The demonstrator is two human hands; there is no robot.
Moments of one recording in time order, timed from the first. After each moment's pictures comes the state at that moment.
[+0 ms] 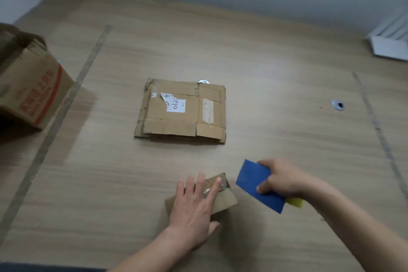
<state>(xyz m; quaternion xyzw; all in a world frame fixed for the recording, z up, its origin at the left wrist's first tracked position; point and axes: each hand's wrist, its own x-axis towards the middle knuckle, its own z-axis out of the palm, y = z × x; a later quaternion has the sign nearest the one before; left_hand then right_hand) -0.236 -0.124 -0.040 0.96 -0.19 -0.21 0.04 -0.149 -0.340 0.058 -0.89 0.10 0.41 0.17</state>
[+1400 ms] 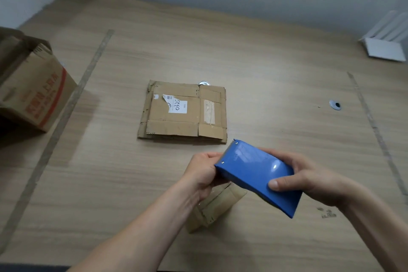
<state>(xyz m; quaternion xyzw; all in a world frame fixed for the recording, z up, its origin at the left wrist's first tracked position) -0.167 -0.134 0.027 0.50 0.24 -0.31 0.77 -0.177 -0.353 0.112 -0.74 -0.01 0.40 0.54</state>
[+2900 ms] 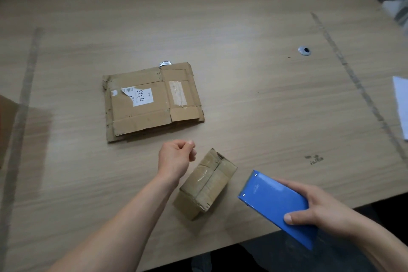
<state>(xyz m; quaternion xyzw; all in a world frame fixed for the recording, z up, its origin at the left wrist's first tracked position) -0.149 -0.122 -0.056 0.77 0.18 -0.21 0.57 -0.311 -0.400 0.038 -0.74 0.20 0.36 0.54</state>
